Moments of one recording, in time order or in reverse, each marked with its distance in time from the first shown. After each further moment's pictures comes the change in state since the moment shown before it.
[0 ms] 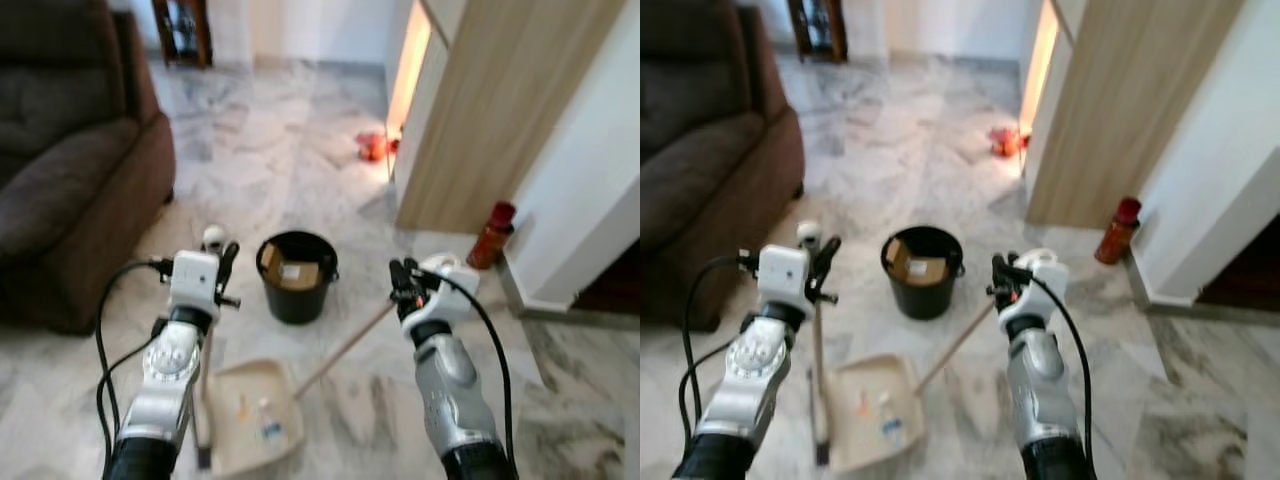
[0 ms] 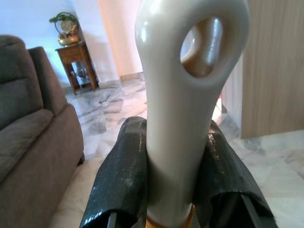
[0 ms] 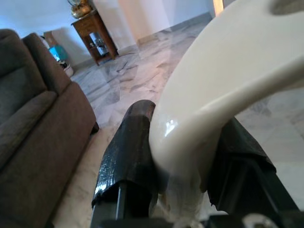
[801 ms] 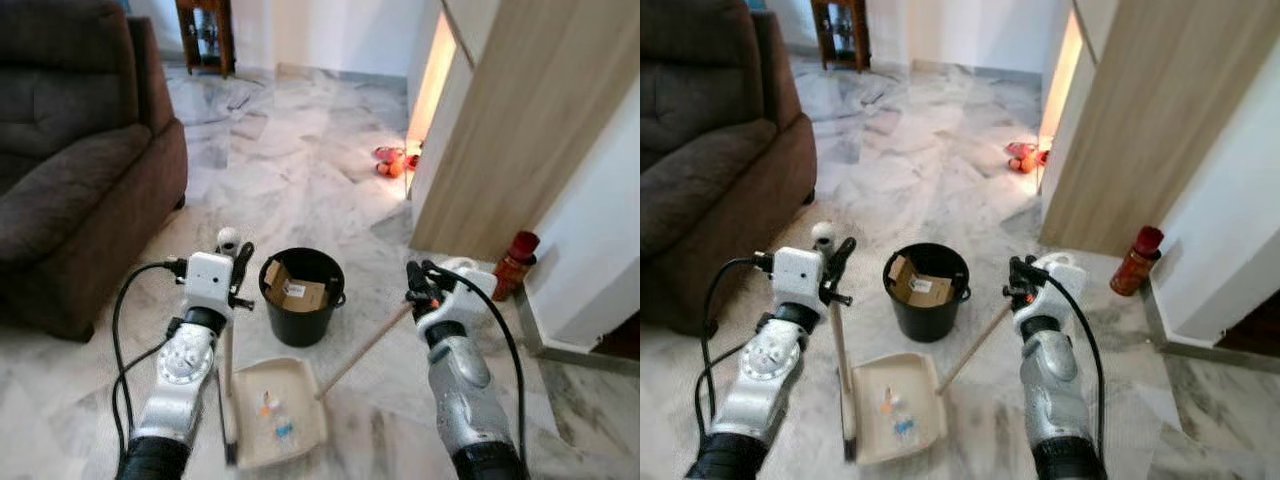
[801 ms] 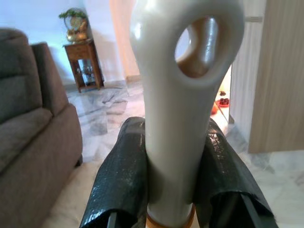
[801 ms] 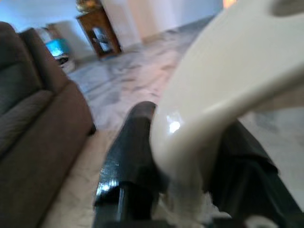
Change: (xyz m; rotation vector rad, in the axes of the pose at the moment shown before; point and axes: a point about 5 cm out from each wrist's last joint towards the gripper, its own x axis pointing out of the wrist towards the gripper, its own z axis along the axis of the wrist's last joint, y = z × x) left arm 0.000 0.001 0.001 -0.004 -0.009 0.001; right arm 0.003 0.005 0.000 -0.007 0.007 -0.007
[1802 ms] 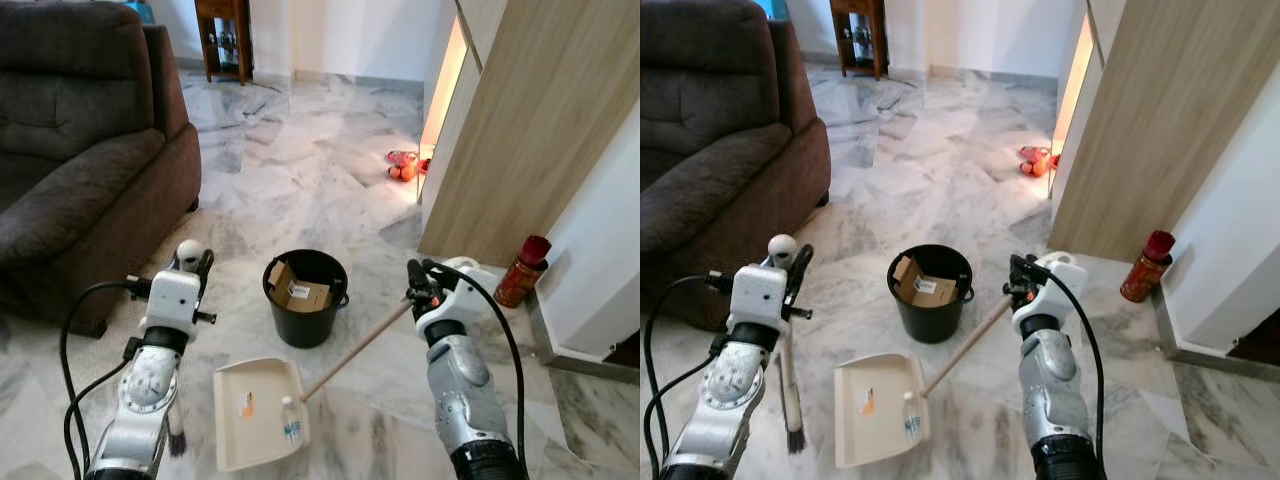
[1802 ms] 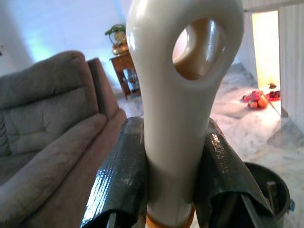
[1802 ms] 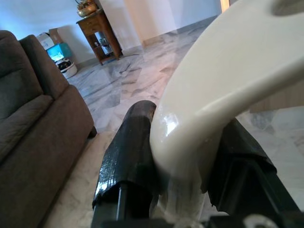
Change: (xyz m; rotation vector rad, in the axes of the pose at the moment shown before) left arm -0.034 0.026 -0.009 0.161 -0.011 0.094; right arm -0.002 -0.019 0.006 0.003 -0.020 -0.070
